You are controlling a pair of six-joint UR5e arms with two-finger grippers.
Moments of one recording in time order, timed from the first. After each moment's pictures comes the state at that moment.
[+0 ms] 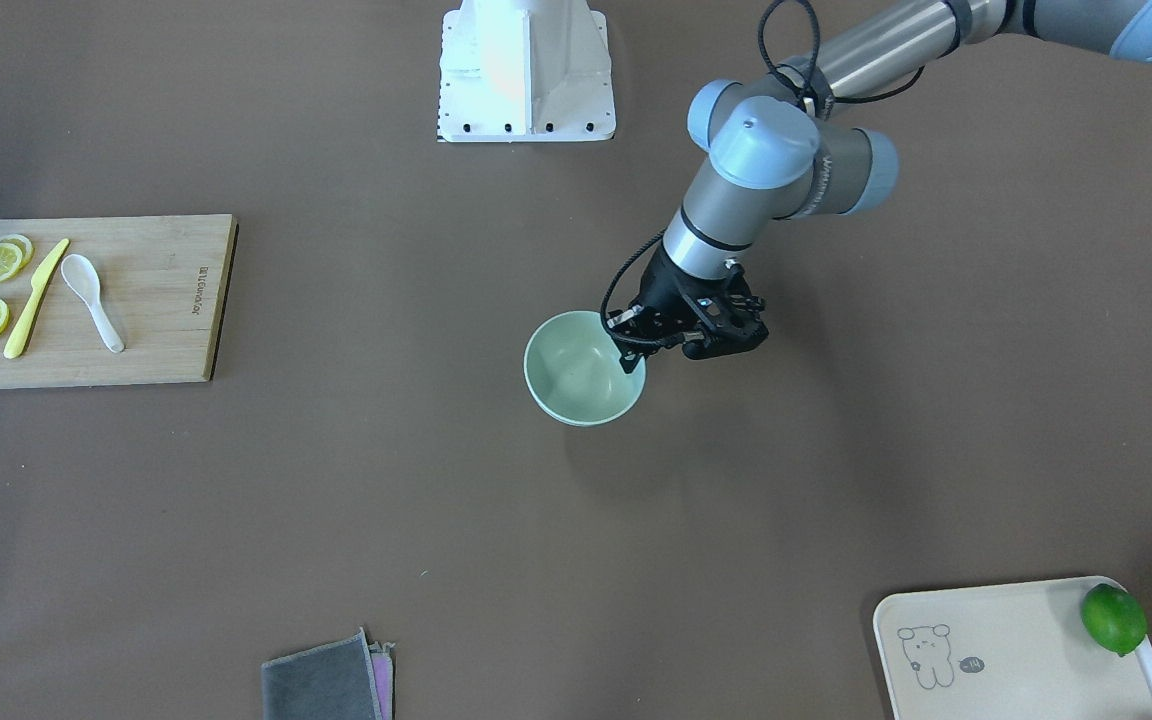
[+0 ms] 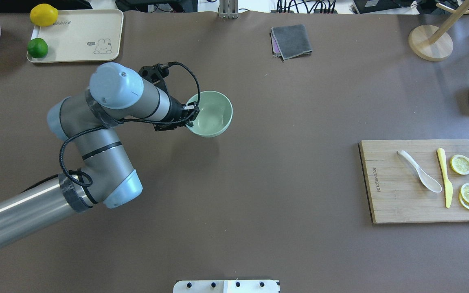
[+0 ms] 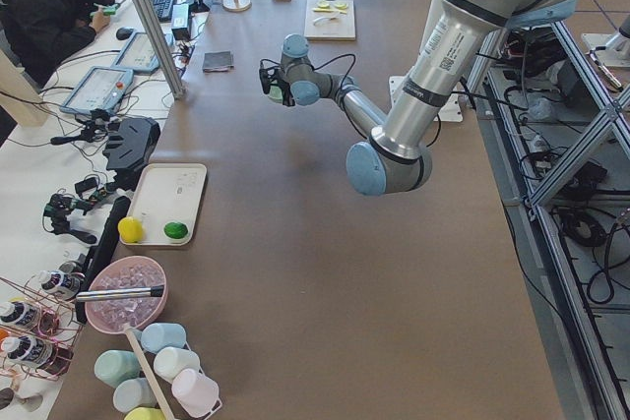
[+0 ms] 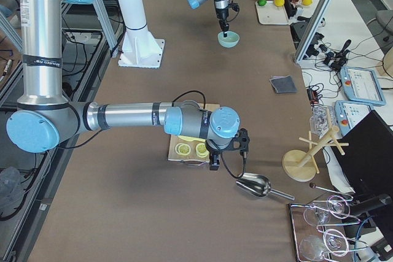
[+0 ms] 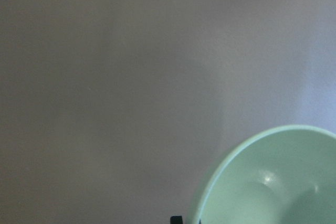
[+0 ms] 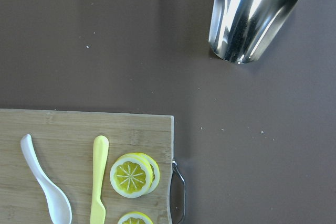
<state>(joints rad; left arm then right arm) -0.61 -2.21 -1.53 -2.04 -1.86 -1.57 1.55 -1.63 1.72 -1.71 2.50 -0.05</state>
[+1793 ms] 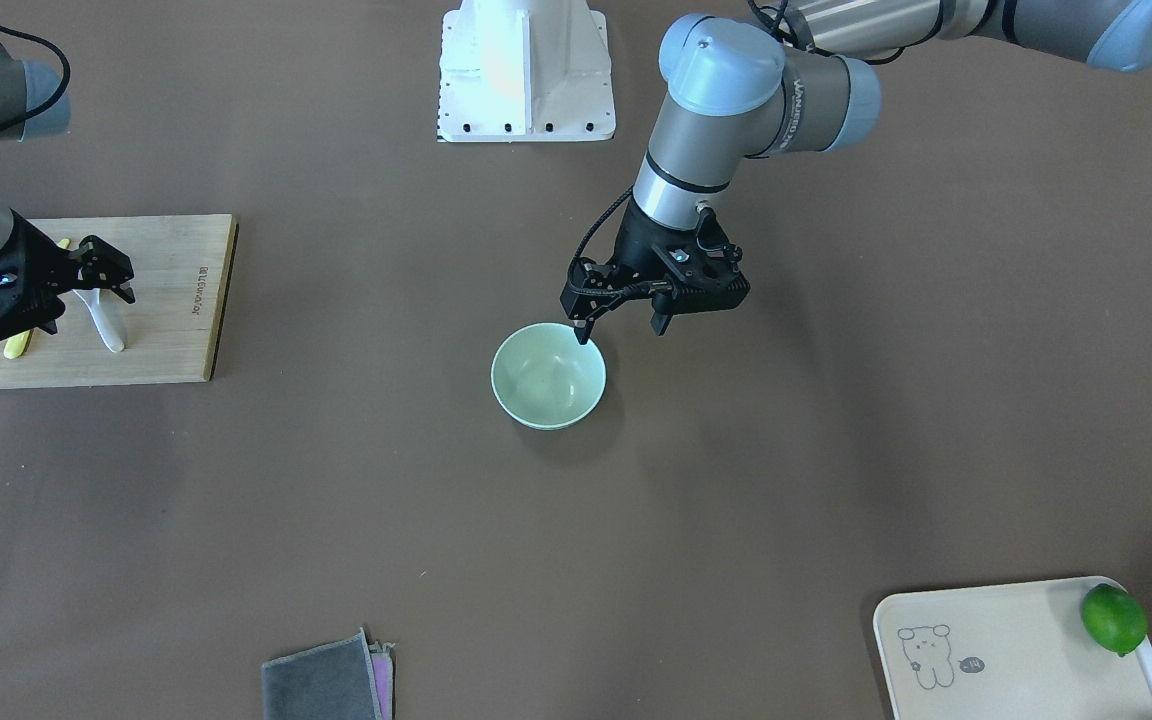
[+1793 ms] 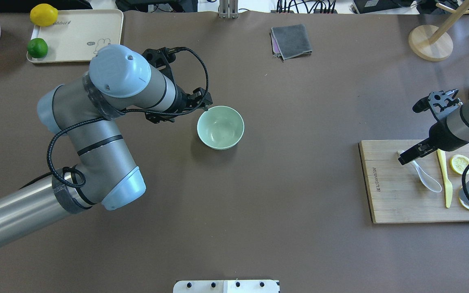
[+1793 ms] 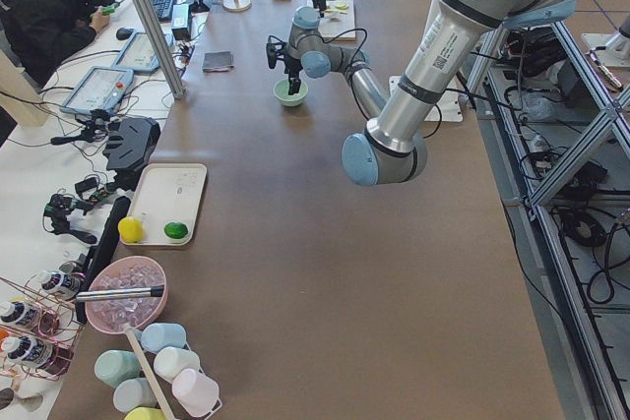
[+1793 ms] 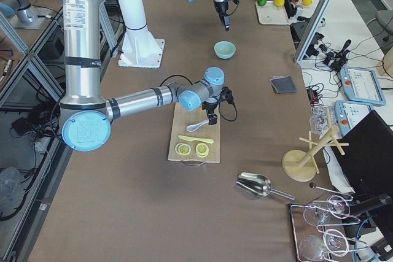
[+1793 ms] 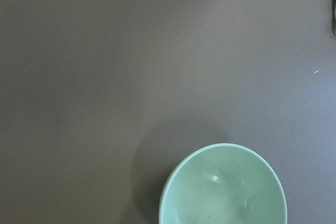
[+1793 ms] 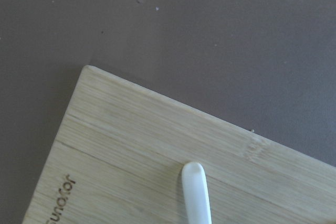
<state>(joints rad) -0.65 -2.23 -1.69 -1.81 -1.85 -1.45 0.91 -1.59 1.78 -1.22 2.22 0.40</state>
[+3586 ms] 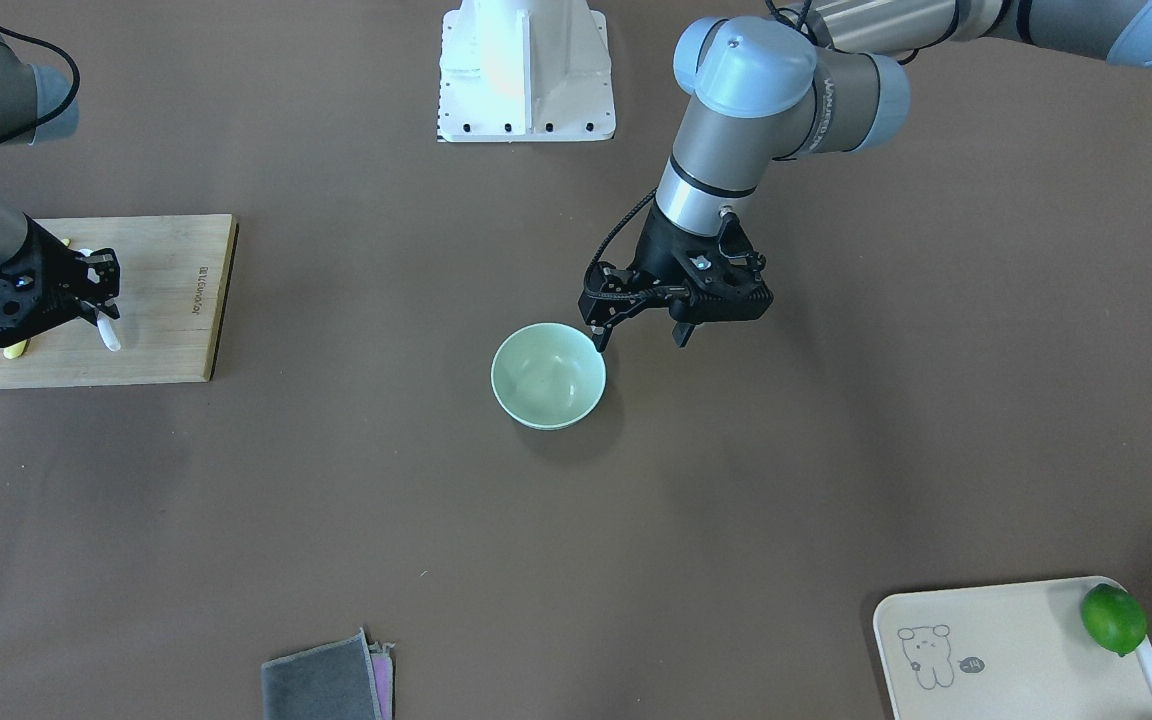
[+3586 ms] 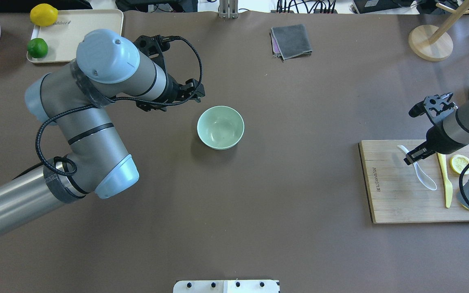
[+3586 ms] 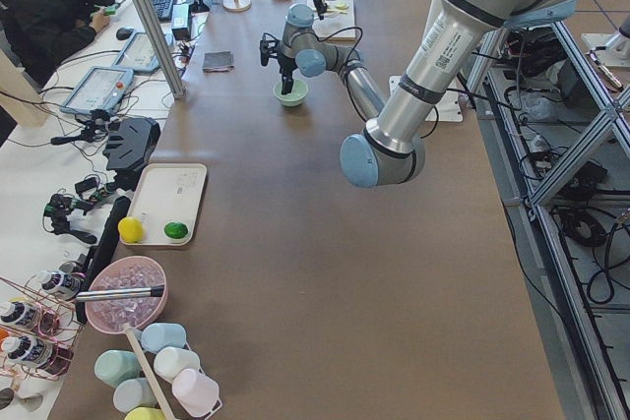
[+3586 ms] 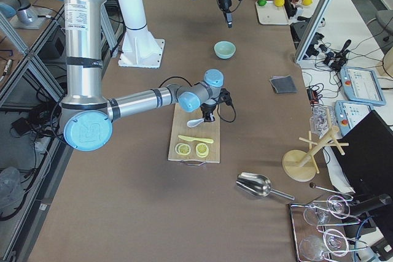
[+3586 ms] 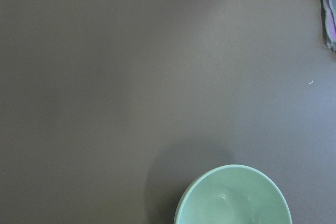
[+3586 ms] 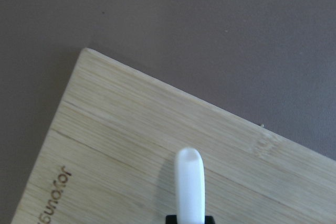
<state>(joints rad) -0.69 -2.23 -1.69 -1.80 -1.86 -1.33 0.91 -1.59 1.79 -1.24 2.23 0.39</state>
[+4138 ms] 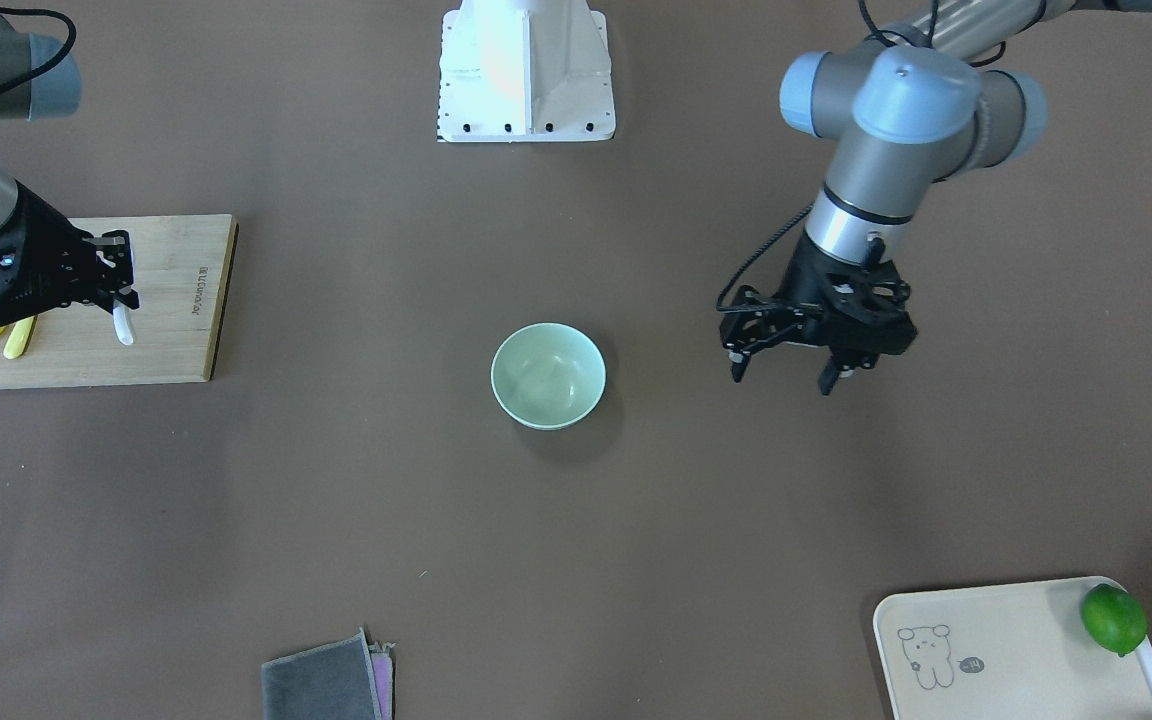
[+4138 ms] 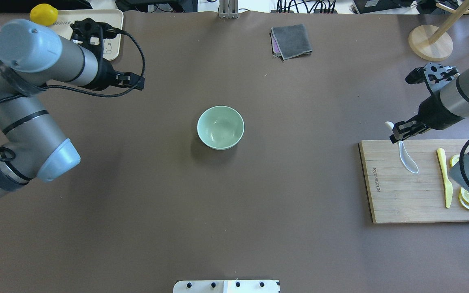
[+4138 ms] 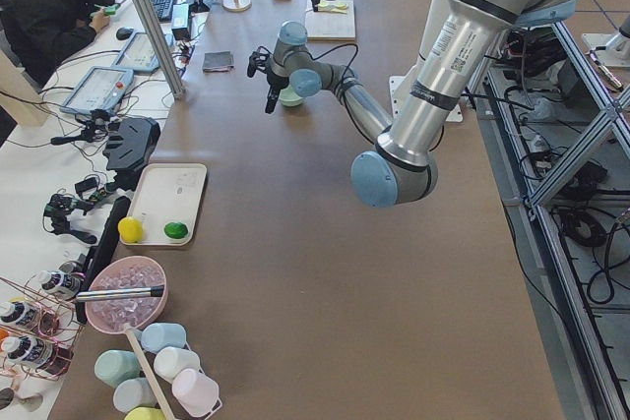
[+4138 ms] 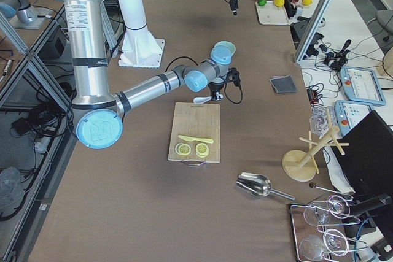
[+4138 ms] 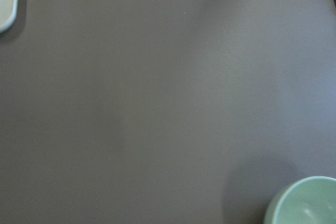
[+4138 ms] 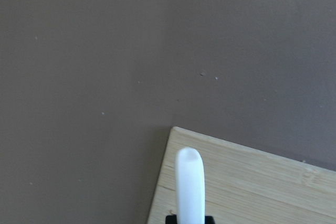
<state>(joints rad) -0.85 -1.99 -1.73 -1.94 -1.85 -0.89 0.95 -1.46 1.89 -1.37 2.29 0.61</state>
